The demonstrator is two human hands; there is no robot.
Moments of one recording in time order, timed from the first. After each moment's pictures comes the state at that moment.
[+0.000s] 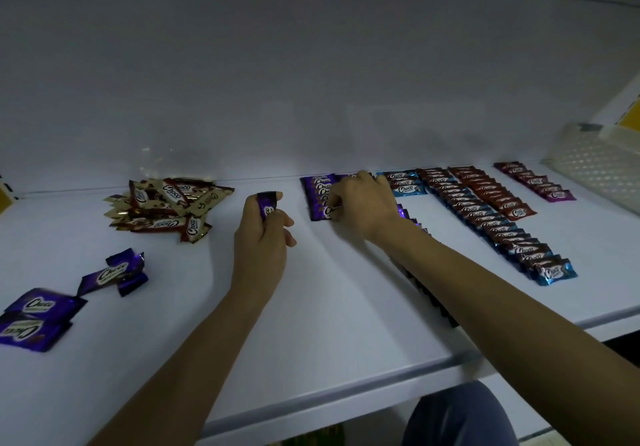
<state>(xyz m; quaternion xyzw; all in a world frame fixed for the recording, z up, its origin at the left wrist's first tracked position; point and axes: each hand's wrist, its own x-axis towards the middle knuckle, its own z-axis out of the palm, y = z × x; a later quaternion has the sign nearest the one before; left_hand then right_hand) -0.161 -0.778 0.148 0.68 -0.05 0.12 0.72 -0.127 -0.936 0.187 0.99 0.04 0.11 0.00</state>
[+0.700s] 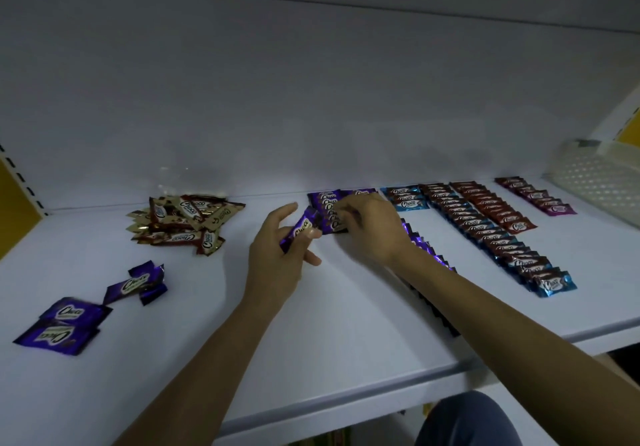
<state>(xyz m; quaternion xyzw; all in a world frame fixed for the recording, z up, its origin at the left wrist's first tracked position) -0.173 -0.777 0.159 0.71 -0.10 0.08 0.70 -0.150 -0.942 0.185 0.95 0.06 0.19 -0.23</state>
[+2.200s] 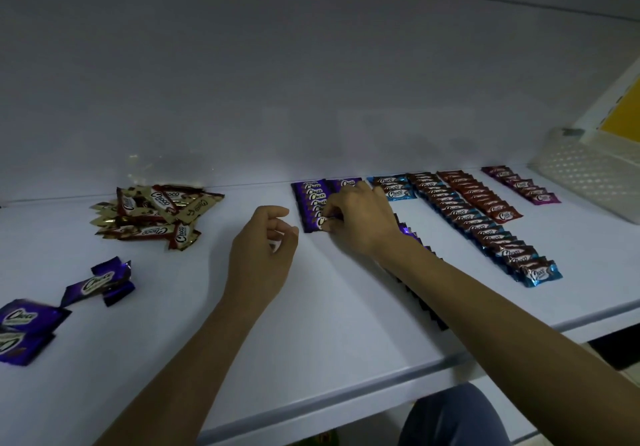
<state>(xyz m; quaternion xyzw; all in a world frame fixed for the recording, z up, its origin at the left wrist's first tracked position) -0.165 -0.779 0.143 0.79 -0.12 0.15 0.58 -0.147 -0.943 0.188 0.99 0.05 0.13 -0.05</state>
